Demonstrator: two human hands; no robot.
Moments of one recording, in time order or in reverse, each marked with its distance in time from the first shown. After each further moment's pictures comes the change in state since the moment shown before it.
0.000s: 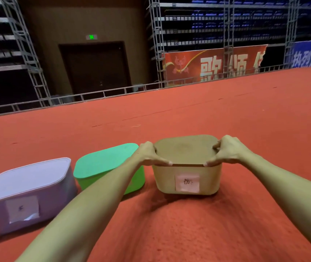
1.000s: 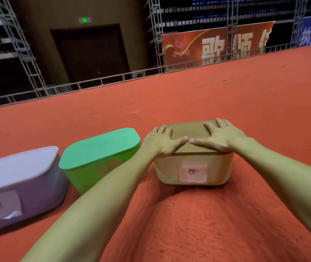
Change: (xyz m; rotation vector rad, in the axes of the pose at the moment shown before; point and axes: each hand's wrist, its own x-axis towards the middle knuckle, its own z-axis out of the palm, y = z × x) left_hand 0.024 0.016 0.051 0.408 -0.023 0.137; right_hand 0.058 0.001 0.060 -0.238 -0.083 0.029
